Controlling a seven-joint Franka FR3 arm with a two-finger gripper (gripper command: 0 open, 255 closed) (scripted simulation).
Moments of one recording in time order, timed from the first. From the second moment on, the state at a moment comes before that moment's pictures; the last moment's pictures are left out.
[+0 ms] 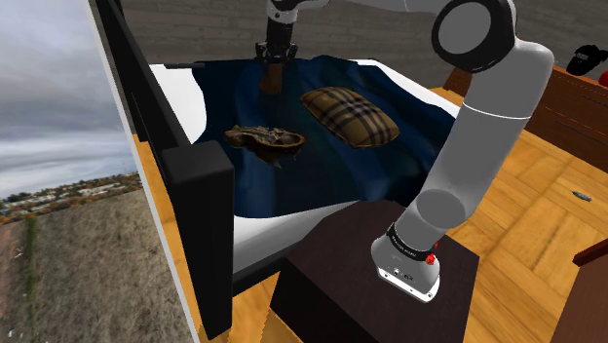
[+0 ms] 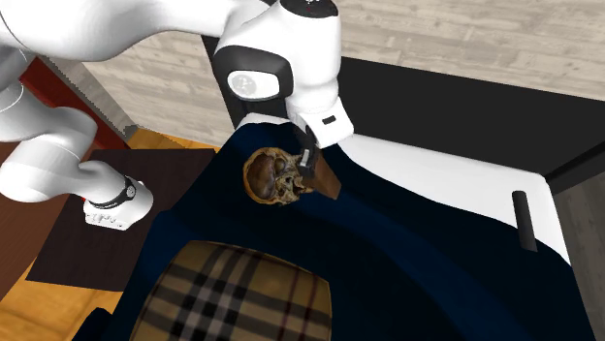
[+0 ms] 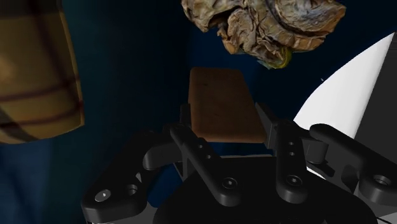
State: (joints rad) arm -0.11 0.22 0.06 -1.61 -0.06 1.89 0.28
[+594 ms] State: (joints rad) arm -0.03 -0.02 0.13 -1.89 -0.05 1.92 0.43
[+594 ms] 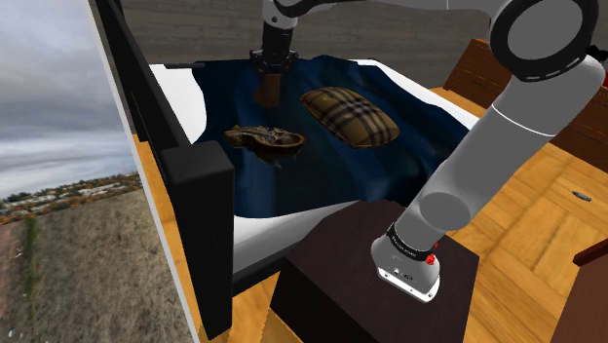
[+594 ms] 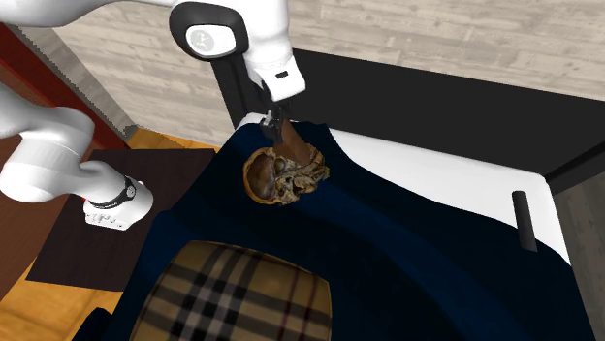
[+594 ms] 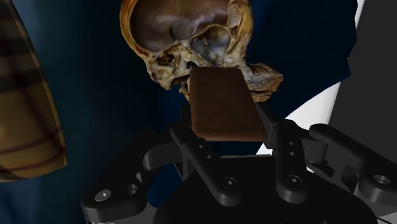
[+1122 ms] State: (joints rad) arm -0.01 -0.06 0.15 -1.99 -0.05 1.98 0.47
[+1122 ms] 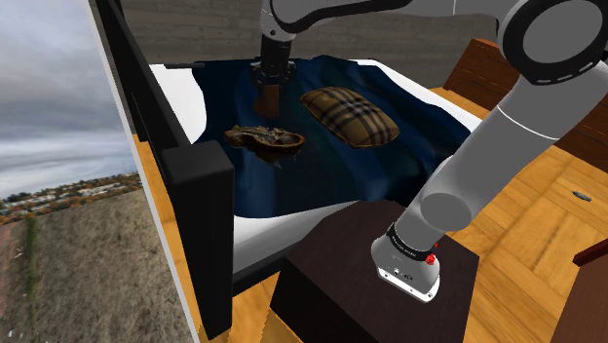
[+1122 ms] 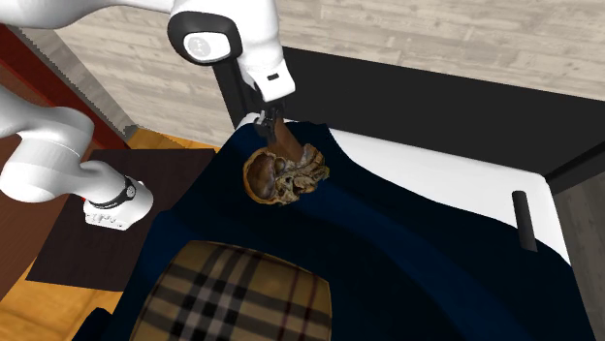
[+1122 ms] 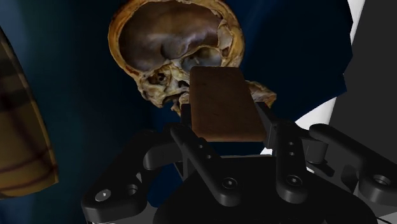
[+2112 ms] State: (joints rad) arm -0.01 -0.02 0.15 -2.11 -0.06 2.14 0.48
